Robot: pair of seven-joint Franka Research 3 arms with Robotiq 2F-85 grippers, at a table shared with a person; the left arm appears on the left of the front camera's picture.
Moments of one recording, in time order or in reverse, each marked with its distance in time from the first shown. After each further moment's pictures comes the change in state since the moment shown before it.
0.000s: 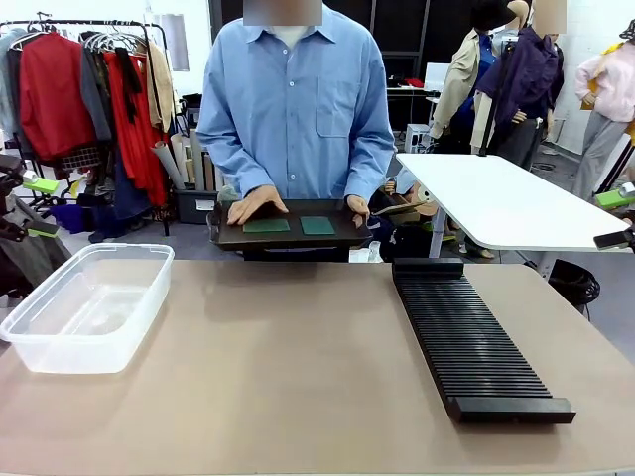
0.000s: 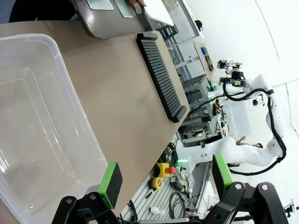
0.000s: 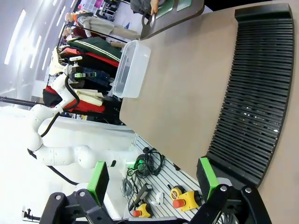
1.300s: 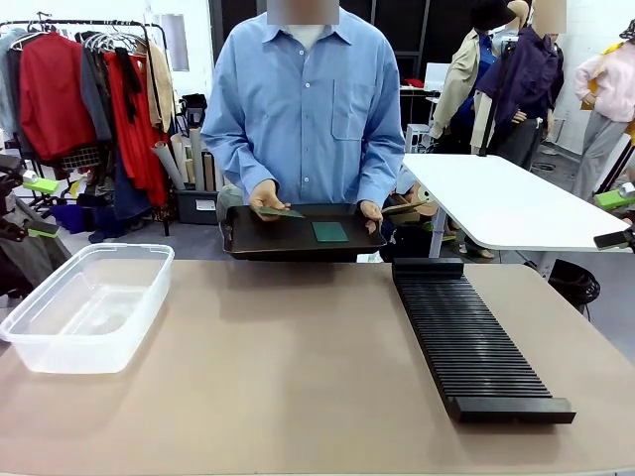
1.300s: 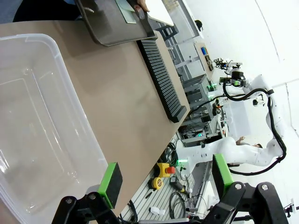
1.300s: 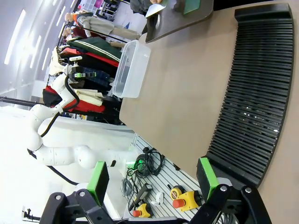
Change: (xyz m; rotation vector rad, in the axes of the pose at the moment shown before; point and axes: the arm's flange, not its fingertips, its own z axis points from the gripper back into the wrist) left arm 0.000 0.000 0.000 0.000 0.000 0.000; right arm 0.000 0.000 0.000 -0.001 0.000 0.000
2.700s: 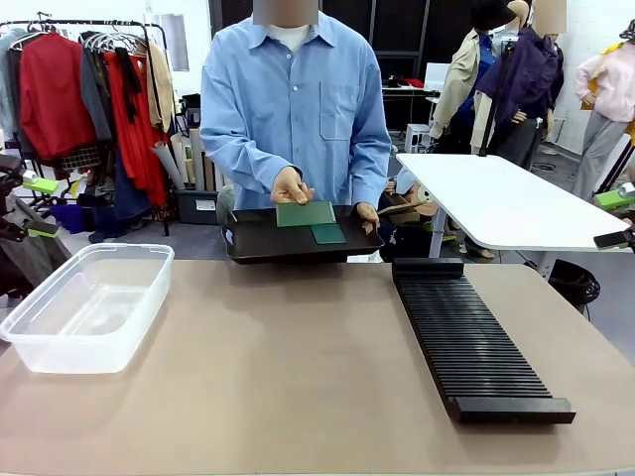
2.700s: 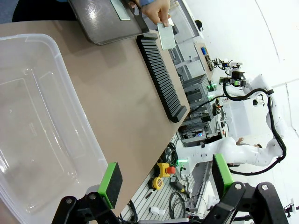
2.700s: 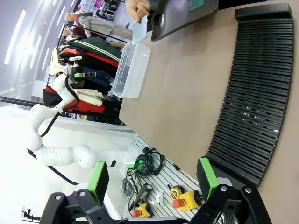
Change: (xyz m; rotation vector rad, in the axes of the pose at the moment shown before) left arm 0.000 0.000 0.000 0.000 0.000 0.000; right arm 0.000 0.000 0.000 0.000 0.000 0.000
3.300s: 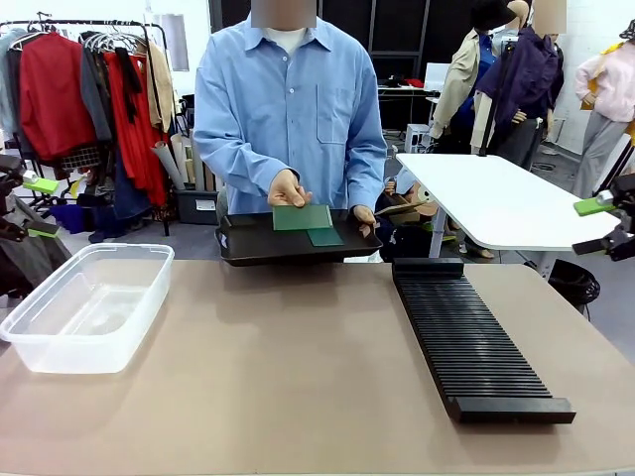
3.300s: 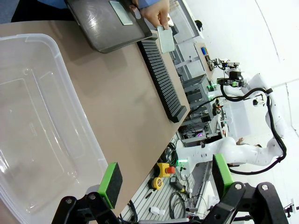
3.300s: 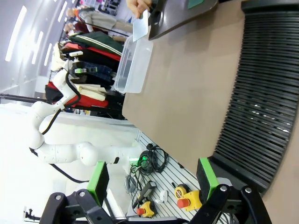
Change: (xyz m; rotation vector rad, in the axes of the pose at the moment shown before) left arm 0.000 0.000 0.000 0.000 0.000 0.000; right arm 0.001 -0.003 -0.034 0.029 0.039 -0.018
